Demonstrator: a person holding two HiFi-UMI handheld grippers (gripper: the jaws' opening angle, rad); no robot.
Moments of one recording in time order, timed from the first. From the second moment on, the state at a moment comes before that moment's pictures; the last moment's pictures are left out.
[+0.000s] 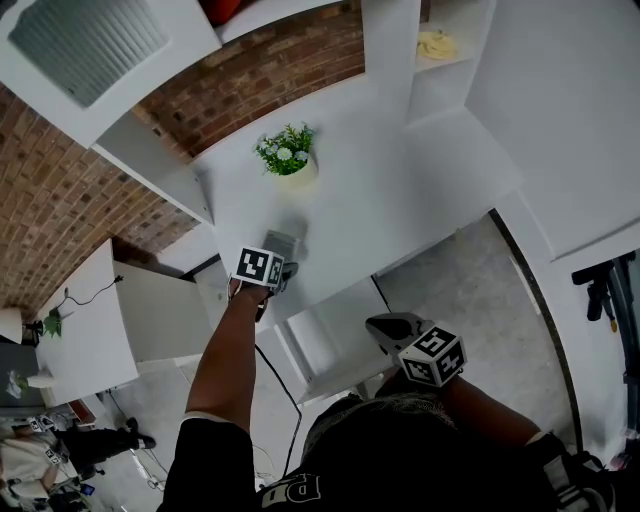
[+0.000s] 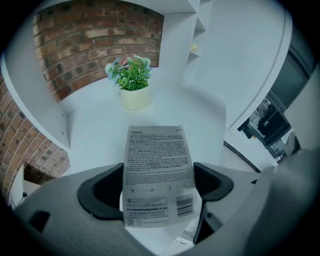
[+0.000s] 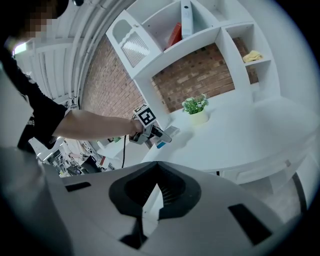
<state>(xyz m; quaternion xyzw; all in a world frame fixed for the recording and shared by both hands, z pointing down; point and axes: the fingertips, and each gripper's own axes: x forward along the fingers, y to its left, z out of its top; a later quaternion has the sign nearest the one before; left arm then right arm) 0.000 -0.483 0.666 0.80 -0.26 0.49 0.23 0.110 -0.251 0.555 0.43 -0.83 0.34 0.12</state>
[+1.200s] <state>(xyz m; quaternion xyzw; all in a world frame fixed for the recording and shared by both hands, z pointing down) -0.068 -0.254 0.598 0.87 -0.28 0.32 0.26 0.031 -0.165 0.528 0.47 -0.83 0.26 0.14</state>
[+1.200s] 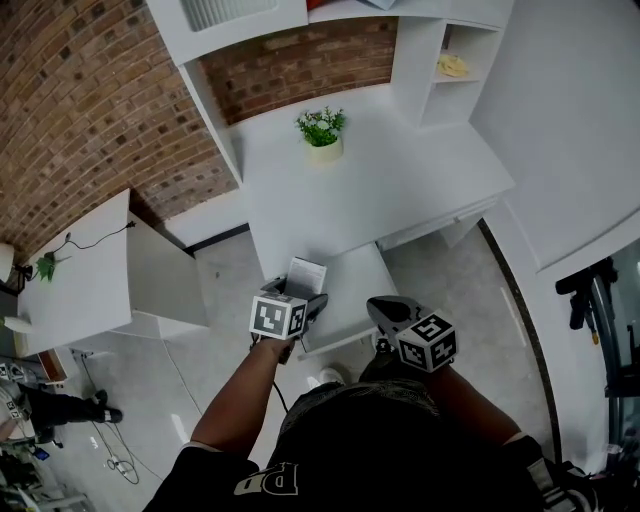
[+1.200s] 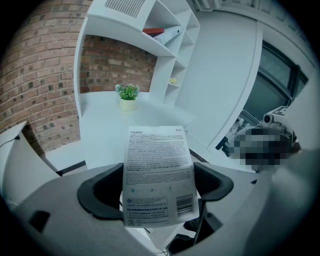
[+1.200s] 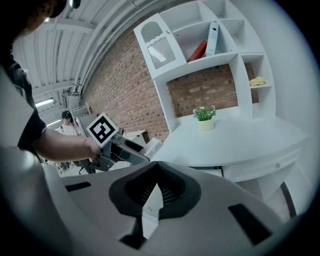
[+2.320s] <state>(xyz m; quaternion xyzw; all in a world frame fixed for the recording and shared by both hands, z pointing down) -0.011 -0.264 0.802 0.68 -0.40 0.32 0.52 0.087 -0.202 0.593 0.36 -0.85 0.33 0.21</state>
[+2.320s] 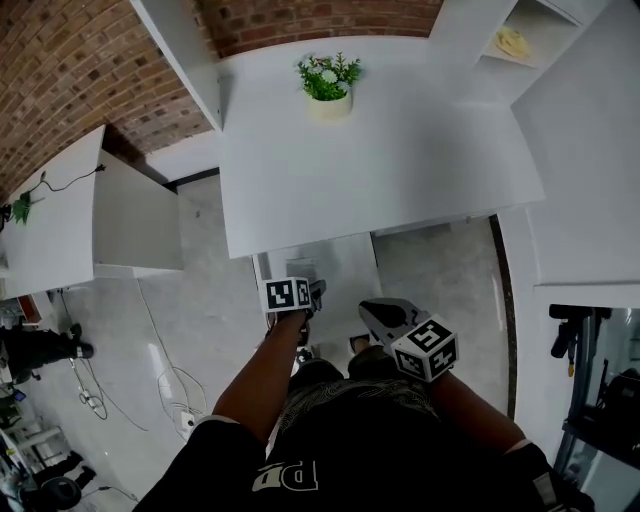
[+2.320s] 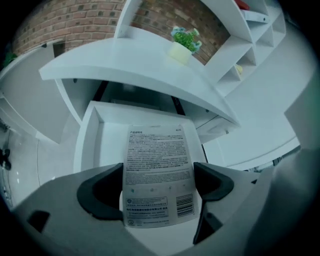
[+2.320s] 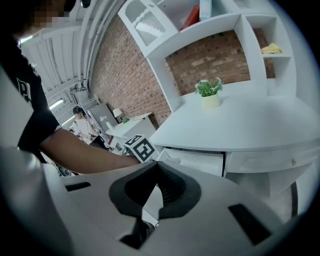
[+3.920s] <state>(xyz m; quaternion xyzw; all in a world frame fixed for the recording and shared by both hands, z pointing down) 0.000 -0.277 0.900 0.64 -0.41 0.37 0.53 0.097 -0.185 0.647 0.33 -0.82 0.40 0.24</state>
